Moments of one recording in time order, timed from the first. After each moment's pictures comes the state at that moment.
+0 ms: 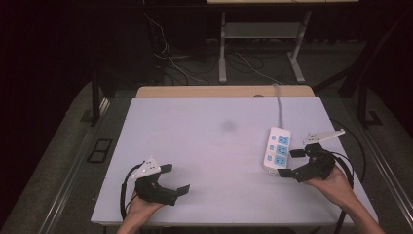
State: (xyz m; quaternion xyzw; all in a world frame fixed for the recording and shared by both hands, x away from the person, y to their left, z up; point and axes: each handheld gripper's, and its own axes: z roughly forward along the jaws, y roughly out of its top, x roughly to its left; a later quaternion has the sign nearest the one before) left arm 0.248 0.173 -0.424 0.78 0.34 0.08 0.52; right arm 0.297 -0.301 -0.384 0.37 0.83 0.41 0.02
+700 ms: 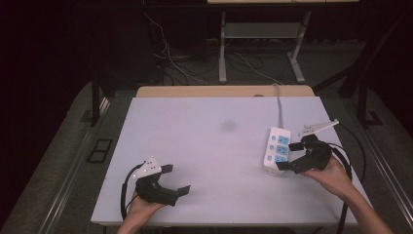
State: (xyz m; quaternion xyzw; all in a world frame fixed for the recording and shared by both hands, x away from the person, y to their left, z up) left arm 0.248 0.171 -0.425 0.78 0.34 0.08 0.51; right arm 0.319 -0.297 -0.378 0.37 0.85 0.39 0.02
